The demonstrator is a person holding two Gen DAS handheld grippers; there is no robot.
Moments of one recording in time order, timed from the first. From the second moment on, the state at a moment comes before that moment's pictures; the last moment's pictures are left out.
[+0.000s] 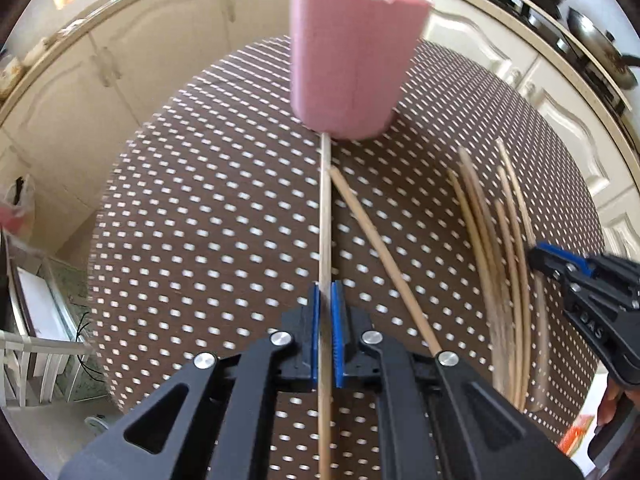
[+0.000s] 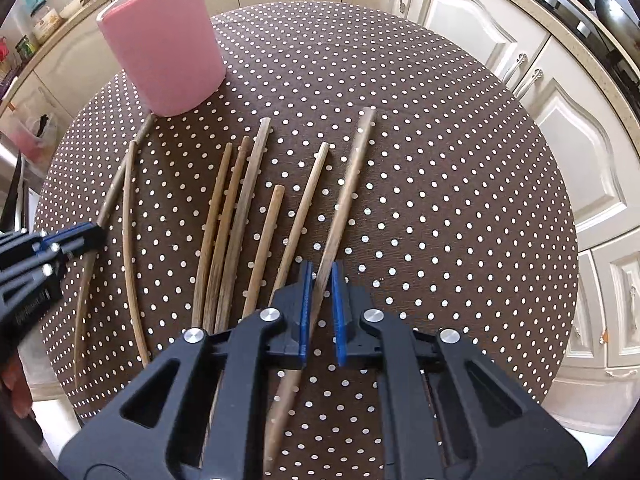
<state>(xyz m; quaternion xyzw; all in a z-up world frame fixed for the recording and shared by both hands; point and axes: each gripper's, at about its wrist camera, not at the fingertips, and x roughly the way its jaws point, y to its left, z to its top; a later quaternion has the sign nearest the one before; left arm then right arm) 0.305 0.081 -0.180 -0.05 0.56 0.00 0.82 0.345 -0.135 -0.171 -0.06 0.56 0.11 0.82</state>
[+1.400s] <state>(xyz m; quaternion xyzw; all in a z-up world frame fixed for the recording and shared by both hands) 0.289 0.104 -0.008 -0.12 0.10 -0.11 0.98 0.329 -0.094 -0.012 0.08 0.19 0.26 0.94</state>
